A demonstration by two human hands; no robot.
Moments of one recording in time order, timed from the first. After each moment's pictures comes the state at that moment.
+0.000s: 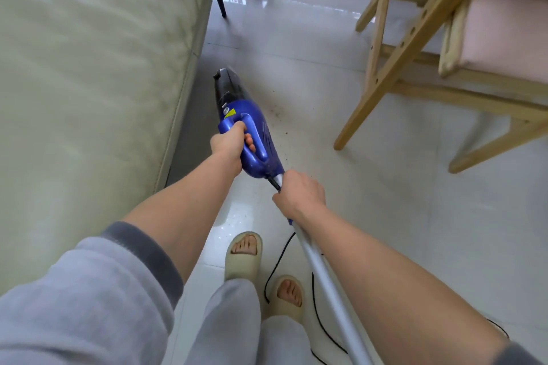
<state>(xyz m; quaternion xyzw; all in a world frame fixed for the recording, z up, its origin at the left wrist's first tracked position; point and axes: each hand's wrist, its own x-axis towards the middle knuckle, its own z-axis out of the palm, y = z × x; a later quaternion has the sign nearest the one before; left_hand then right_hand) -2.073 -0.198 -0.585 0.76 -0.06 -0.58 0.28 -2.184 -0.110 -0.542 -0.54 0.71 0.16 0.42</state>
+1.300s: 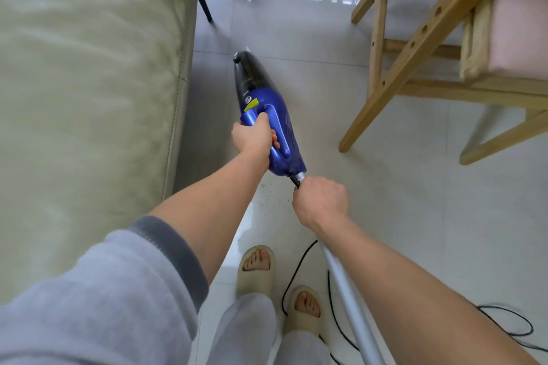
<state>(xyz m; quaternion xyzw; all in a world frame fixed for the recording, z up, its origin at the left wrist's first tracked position) -2.115 -0.252 -0.602 0.78 -0.16 -0.55 0.26 -2.190 -0.150 -0.574 -0.55 0.74 0.23 0.32</state>
